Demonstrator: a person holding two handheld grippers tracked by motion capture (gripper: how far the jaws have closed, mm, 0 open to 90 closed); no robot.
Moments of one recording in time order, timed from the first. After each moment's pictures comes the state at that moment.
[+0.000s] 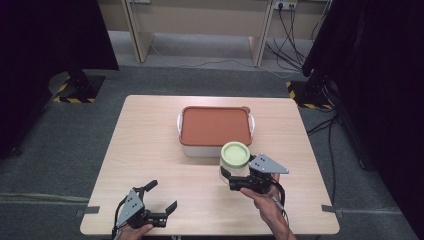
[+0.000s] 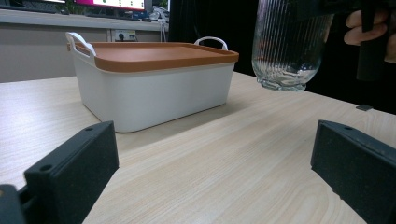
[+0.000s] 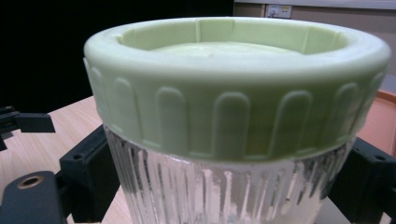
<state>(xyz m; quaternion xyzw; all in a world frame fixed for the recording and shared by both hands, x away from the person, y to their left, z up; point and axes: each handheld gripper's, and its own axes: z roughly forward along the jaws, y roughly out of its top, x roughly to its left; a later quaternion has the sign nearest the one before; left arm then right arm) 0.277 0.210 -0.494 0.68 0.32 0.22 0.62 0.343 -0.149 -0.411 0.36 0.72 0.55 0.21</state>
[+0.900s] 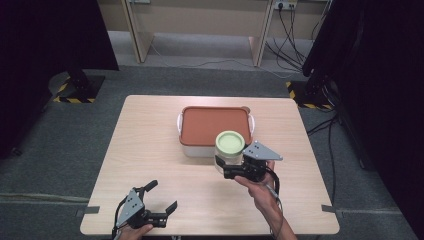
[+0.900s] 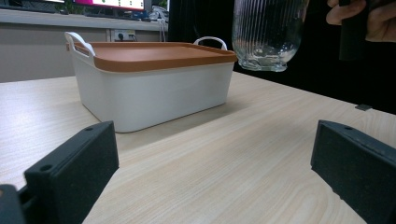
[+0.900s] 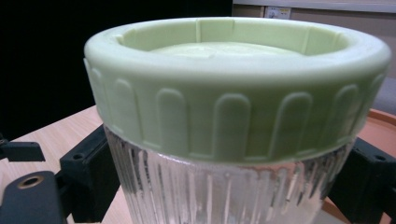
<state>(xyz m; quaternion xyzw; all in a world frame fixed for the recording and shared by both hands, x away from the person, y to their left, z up) 0.277 0.209 -0.494 0.68 0.32 0.22 0.62 0.367 -0.133 -0.391 0.36 0.72 0.55 0.21</state>
